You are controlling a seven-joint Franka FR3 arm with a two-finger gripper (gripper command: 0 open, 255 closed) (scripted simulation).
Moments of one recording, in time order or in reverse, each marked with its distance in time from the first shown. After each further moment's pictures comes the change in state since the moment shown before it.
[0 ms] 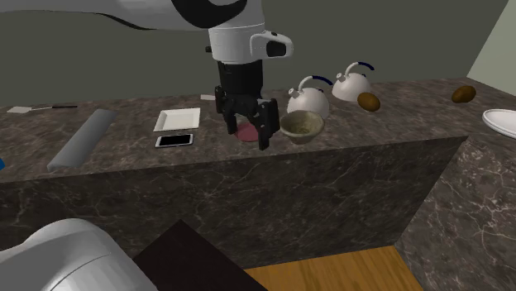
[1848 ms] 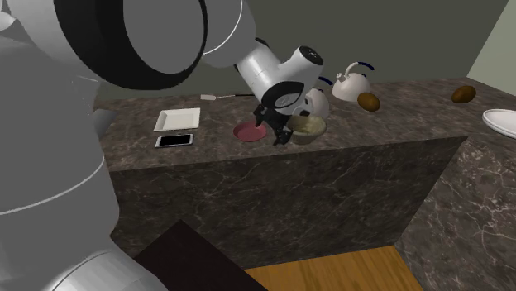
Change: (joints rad) arm 0.134 0.895 -0.087 0.333 0.660 0.614 -0.364
